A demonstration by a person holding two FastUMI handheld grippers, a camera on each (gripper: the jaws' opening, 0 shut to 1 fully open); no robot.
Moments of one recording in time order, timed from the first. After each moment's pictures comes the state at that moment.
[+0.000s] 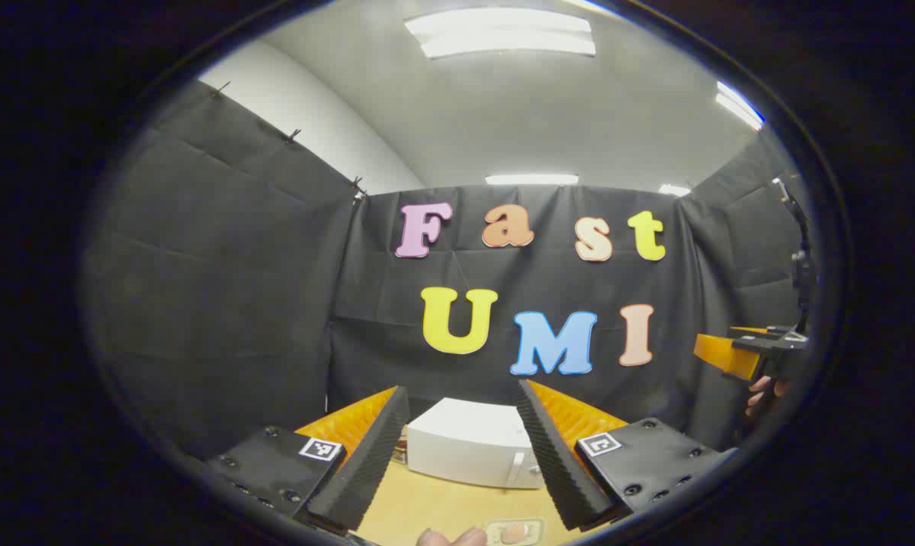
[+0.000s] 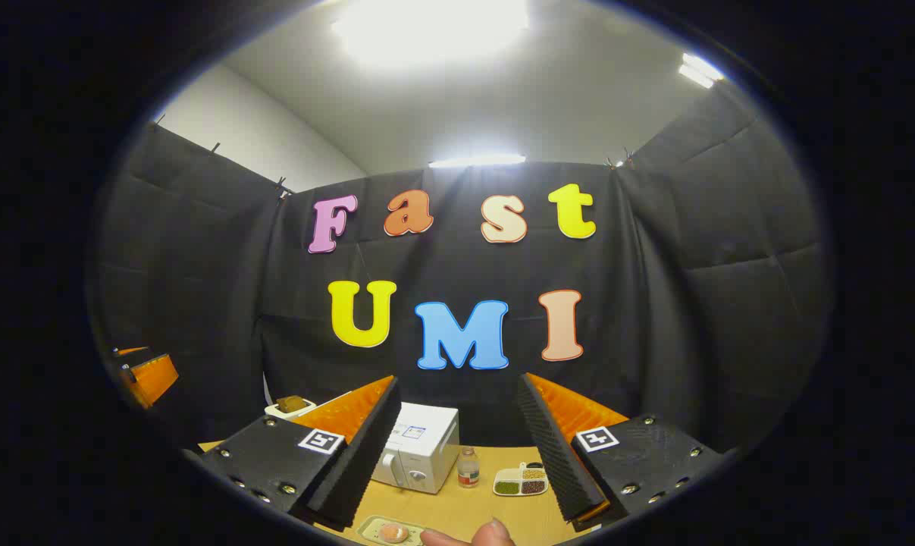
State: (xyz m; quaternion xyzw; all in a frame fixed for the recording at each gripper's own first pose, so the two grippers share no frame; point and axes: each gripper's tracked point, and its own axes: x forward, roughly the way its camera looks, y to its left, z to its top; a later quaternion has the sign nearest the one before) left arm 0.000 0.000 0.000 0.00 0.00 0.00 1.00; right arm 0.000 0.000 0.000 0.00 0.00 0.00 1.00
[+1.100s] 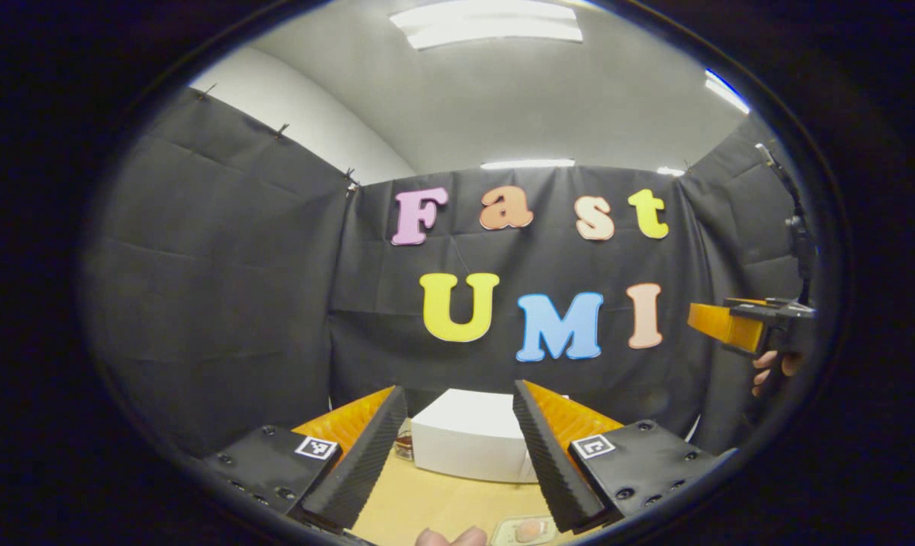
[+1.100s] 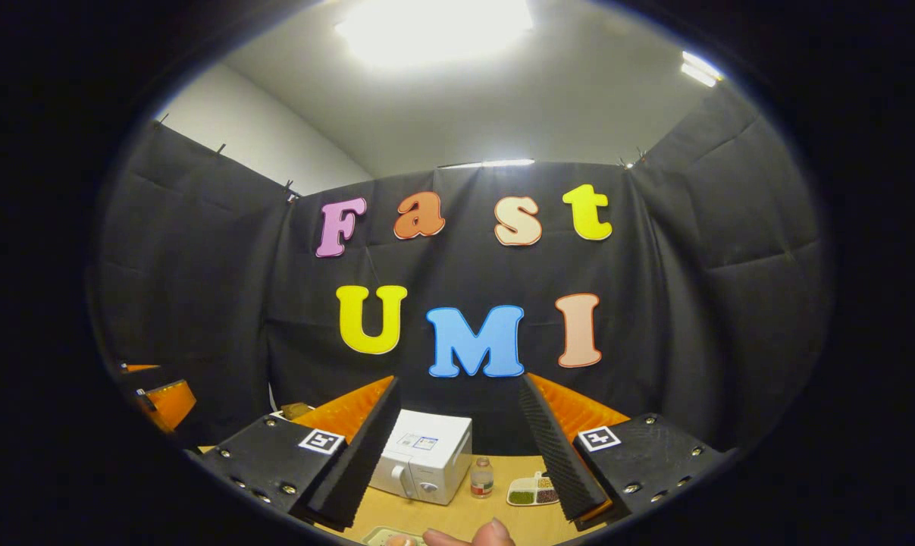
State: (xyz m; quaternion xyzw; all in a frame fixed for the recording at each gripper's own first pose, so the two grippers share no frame) left arm 0.044 0.000 -0.049 0.04 0.02 -0.01 1.00; right arm 0.040 0.032 -0.003 0.00 -0.01 0.01 1.00
